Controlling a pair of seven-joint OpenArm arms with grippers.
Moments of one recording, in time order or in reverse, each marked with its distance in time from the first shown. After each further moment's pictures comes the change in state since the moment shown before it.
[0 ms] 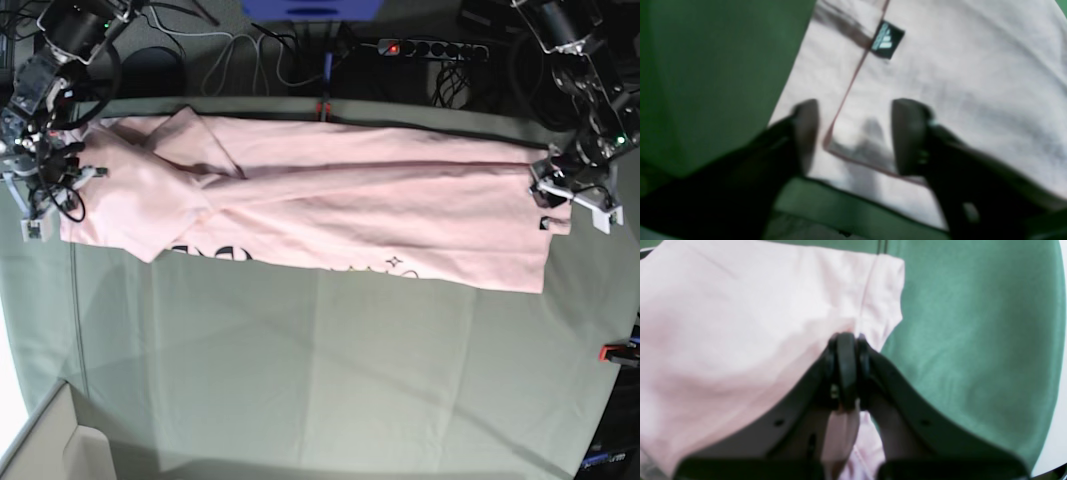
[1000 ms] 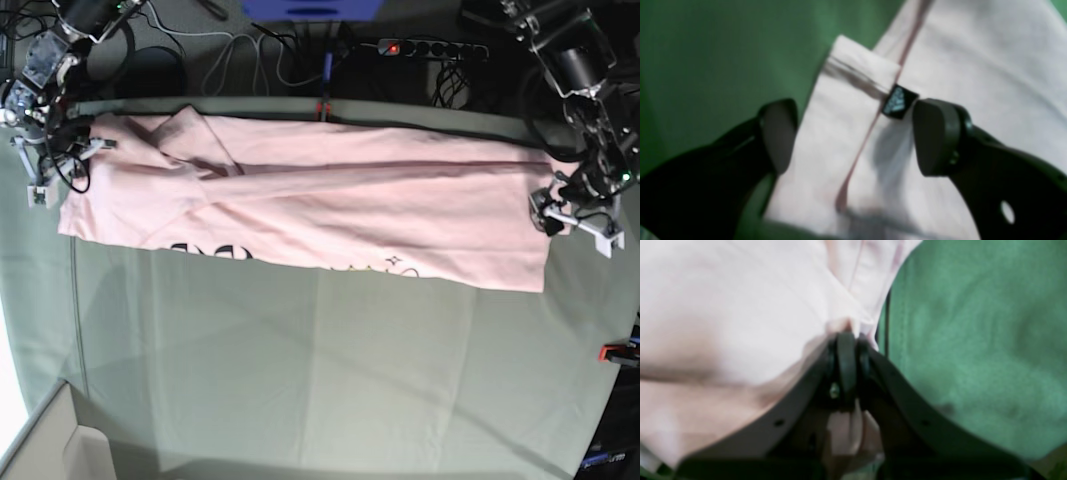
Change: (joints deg) left arm -9.8 -3.8 0.8 -13.7 4.7 -0.1 -2.6; right arm -3.3 -3.0 4.5 -1.5 0.3 0.0 0.9
